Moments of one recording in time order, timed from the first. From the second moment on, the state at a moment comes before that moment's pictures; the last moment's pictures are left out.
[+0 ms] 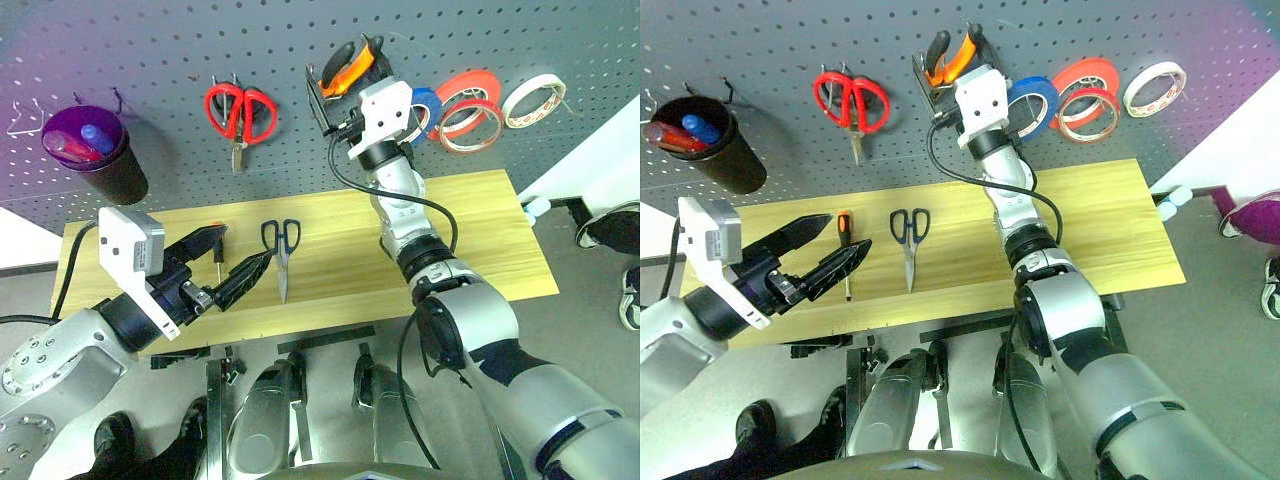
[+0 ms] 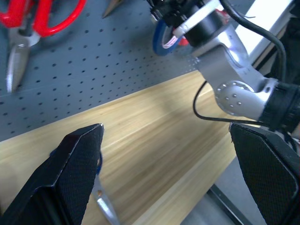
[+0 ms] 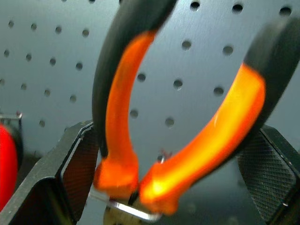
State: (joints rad) left arm 0.14 0.86 0.41 -0.88 -1.33 0.64 -0.07; right arm -1.15 -0.04 -0.05 1.09 -0.07 -0.84 0.17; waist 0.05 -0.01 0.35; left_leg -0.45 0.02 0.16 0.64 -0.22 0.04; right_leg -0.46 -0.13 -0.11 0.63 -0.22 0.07
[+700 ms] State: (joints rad) left arm 0.08 0.82 0.37 -0.84 -1.25 0.64 -0.12; right arm -1.00 0.02 -0.04 0.60 0.29 -0.63 0.51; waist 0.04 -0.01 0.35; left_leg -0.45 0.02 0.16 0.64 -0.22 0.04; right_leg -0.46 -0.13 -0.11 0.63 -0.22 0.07
